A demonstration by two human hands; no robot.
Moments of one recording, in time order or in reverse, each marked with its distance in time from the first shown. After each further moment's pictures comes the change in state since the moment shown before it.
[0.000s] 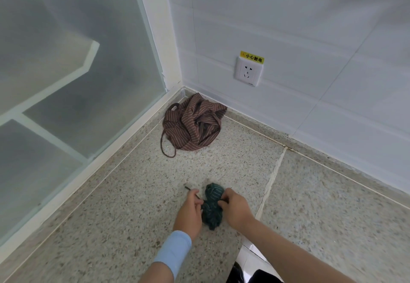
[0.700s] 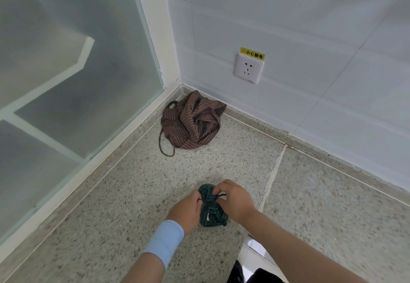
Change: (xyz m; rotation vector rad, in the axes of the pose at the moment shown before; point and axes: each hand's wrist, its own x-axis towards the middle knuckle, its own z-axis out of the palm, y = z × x) left_hand 0.019 0.000 -0.024 0.435 -0.169 0.195; right_hand 0.017 0.000 -0.010 -0.202 0.026 -0.326
